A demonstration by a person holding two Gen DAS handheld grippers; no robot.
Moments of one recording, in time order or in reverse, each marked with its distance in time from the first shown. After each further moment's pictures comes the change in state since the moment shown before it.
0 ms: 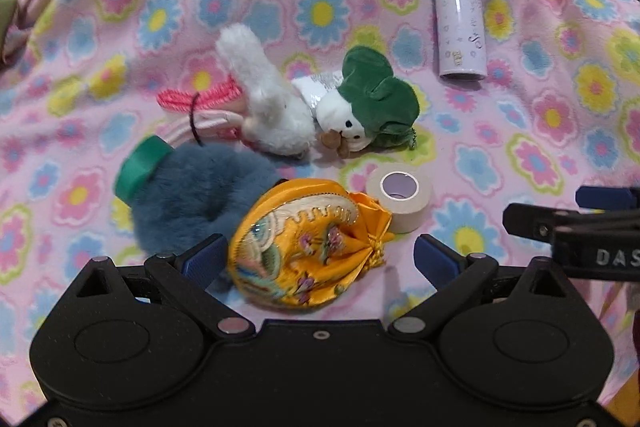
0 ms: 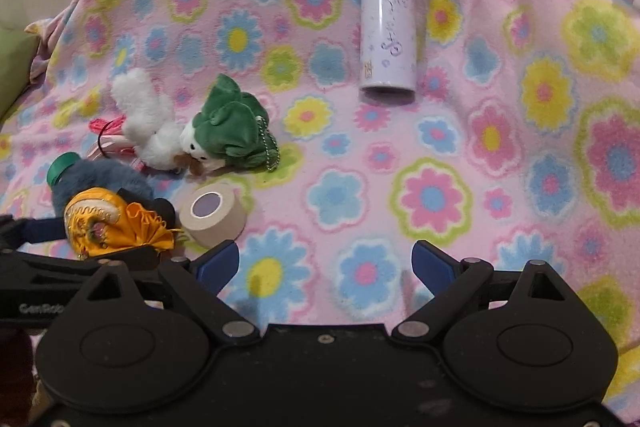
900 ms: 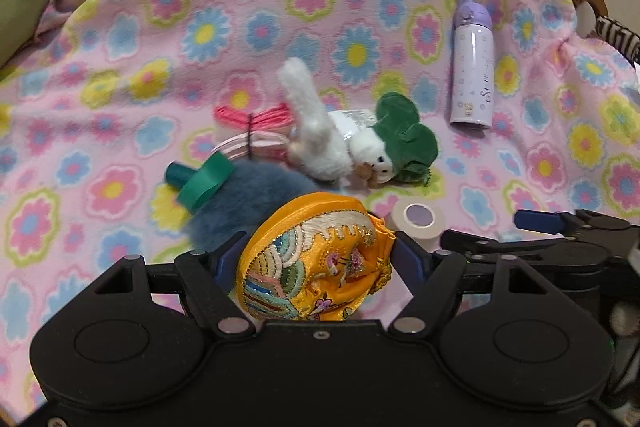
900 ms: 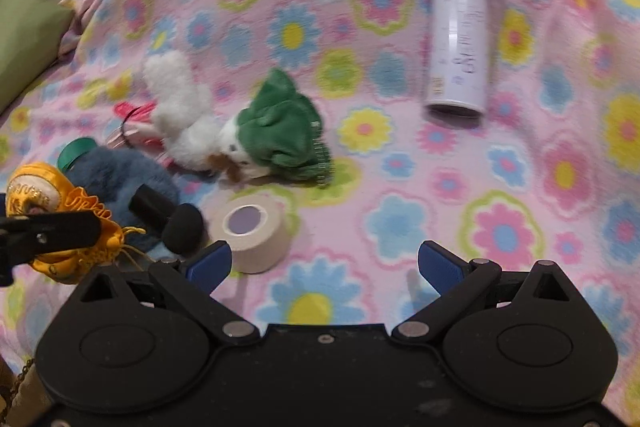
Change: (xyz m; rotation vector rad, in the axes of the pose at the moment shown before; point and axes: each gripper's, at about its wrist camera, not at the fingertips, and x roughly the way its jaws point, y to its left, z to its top) left arm -0.039 0.044 -0.005 -0.112 -0.094 -0.046; right arm 0.036 0.036 0.004 -0.141 -0.046 0.085
